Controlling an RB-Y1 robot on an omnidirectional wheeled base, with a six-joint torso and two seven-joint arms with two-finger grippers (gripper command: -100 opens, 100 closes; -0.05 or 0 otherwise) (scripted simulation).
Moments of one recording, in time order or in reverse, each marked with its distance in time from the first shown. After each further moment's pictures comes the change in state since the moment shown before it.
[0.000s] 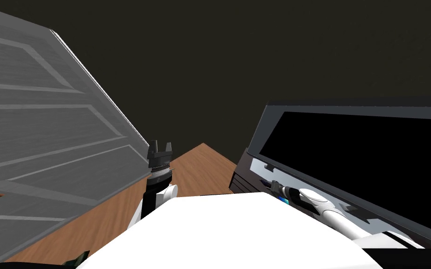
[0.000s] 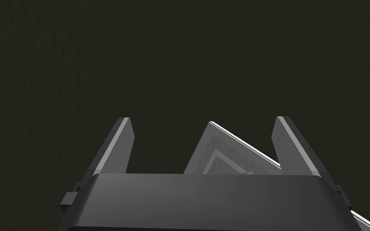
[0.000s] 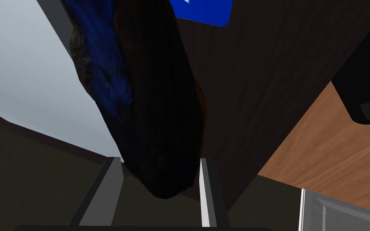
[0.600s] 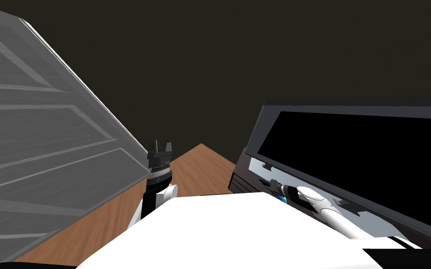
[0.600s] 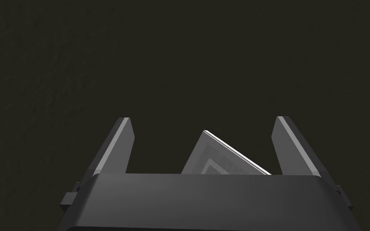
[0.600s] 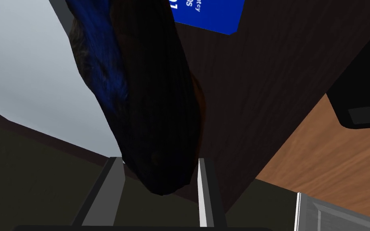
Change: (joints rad) left arm 0.000 0.000 0.000 0.000 0.000 0.000 0.000; right arm 0.006 0.029 -0.105 -0.045 0.172 -0.039 -0.035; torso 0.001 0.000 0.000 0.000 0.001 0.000
